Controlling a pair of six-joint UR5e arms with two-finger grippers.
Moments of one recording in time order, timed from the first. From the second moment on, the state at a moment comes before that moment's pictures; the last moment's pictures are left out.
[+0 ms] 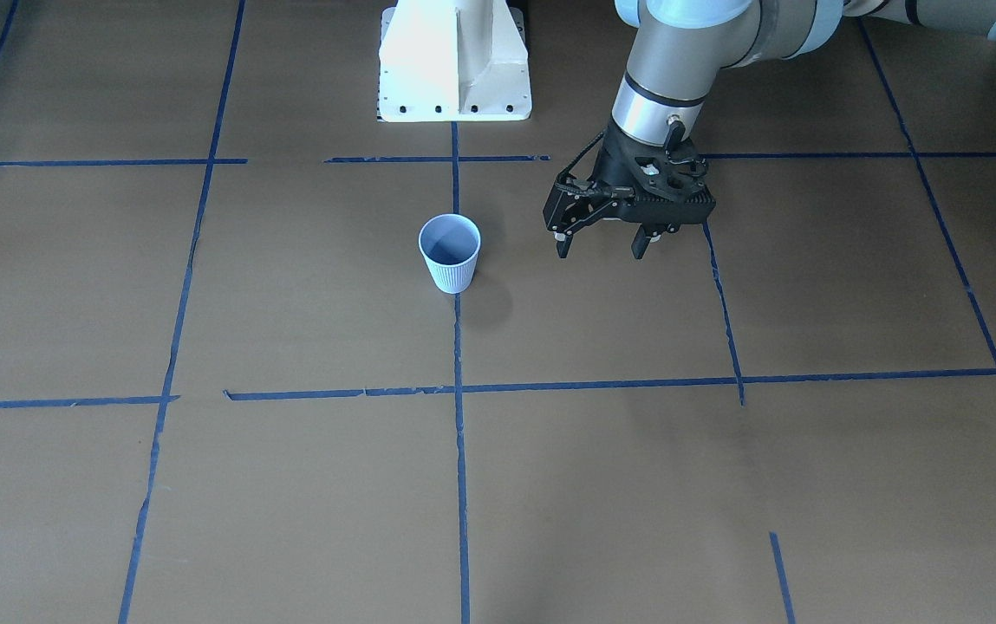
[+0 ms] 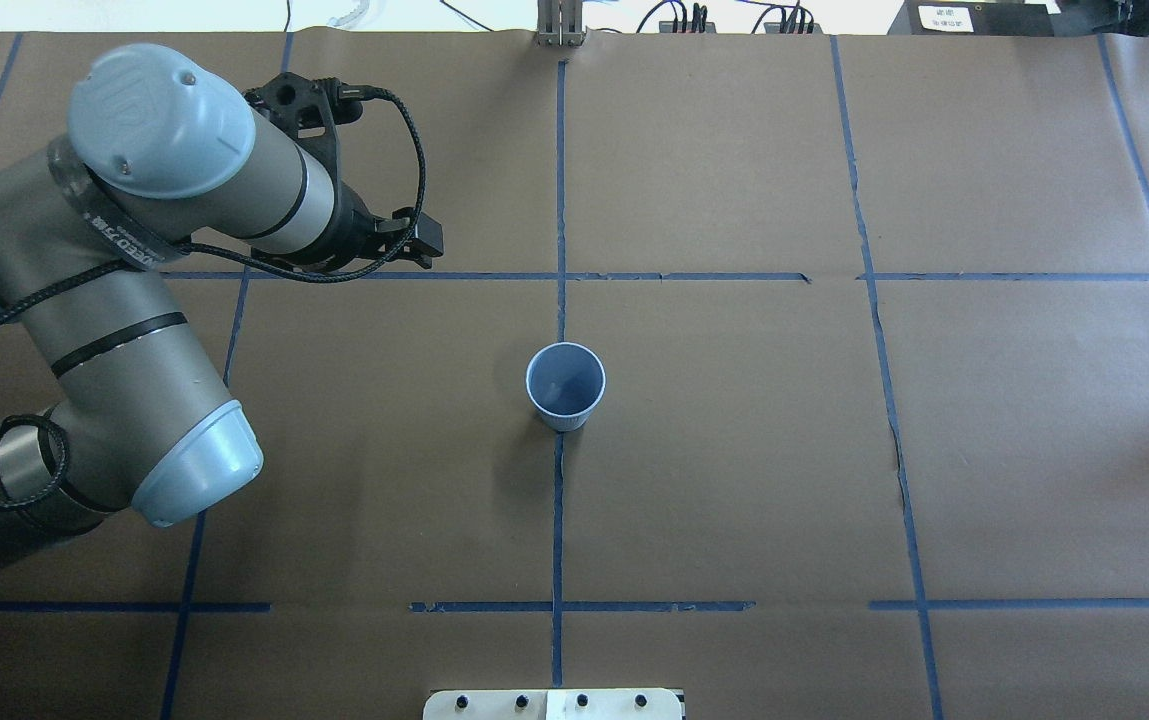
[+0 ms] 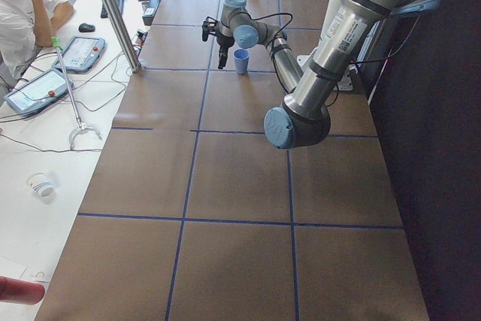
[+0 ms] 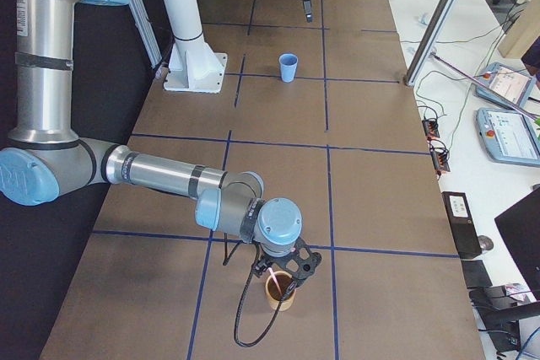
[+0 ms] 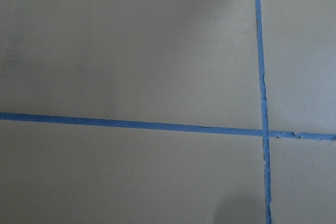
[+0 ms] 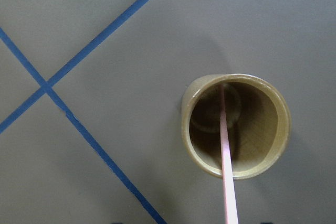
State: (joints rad) left arm -0.71 -2.15 -1.90 -1.59 -1.87 -1.20; right arm 1.70 -1.69 1.56 -1.61 2.41 0.49
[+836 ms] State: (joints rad) left arm -0.71 -2.15 -1.93 -1.59 -1.87 -1.22; right arm 1.68 -1.70 1.54 -1.61 2.42 0.48
